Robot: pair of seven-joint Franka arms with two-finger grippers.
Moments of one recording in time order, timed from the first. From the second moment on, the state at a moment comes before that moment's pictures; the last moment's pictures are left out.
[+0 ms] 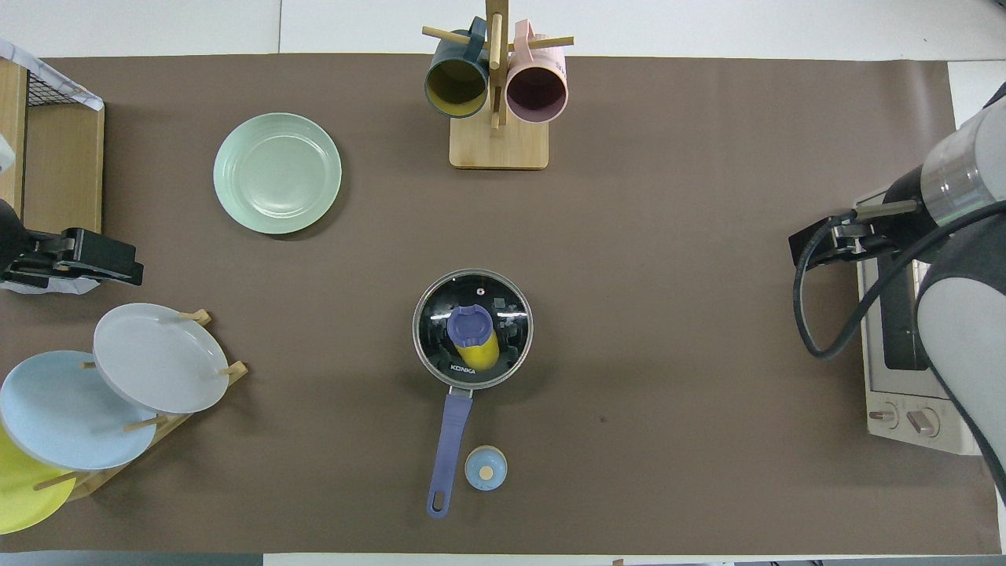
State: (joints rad) left arm -0.09 -0.05 -0.03 -1.58 -0.04 1.45 -0.05; right arm 0.19 0.02 -0.06 -1.53 -0.03 1.46 0.04
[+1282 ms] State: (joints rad) left arm -0.09 -0.05 -0.03 -1.58 -0.04 1.45 -0.05; right arm 0.06 -0.02 -0.01 -1.61 -0.03 1.47 -0.04
